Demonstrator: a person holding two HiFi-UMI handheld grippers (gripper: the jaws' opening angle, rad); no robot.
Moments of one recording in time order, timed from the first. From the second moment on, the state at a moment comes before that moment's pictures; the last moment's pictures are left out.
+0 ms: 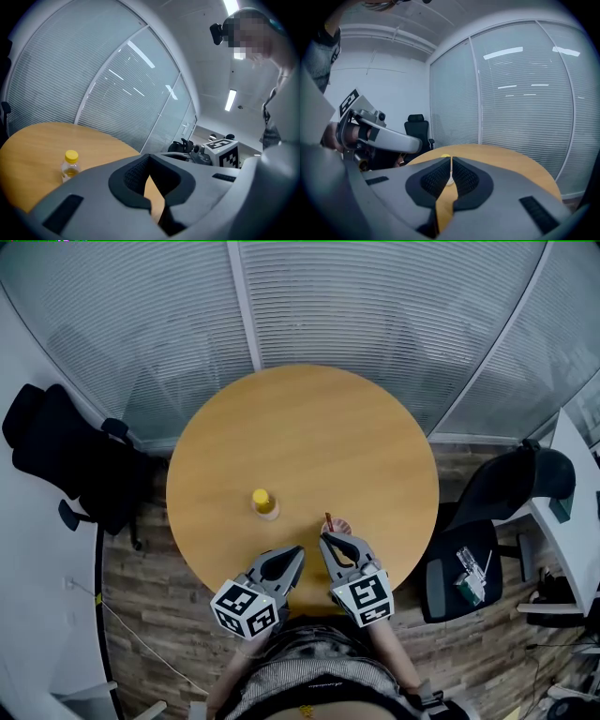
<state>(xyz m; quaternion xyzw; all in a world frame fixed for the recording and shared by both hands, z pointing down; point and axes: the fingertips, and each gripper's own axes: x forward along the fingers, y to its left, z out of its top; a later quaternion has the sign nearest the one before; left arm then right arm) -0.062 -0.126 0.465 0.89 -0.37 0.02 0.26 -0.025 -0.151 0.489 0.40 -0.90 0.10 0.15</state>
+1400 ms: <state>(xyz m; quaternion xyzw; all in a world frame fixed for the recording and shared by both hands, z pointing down) -0.080 -0.132 0.490 0.87 -0.39 0.03 0.29 0.003 -0.191 0.643 0.41 -0.84 0.16 0.31</state>
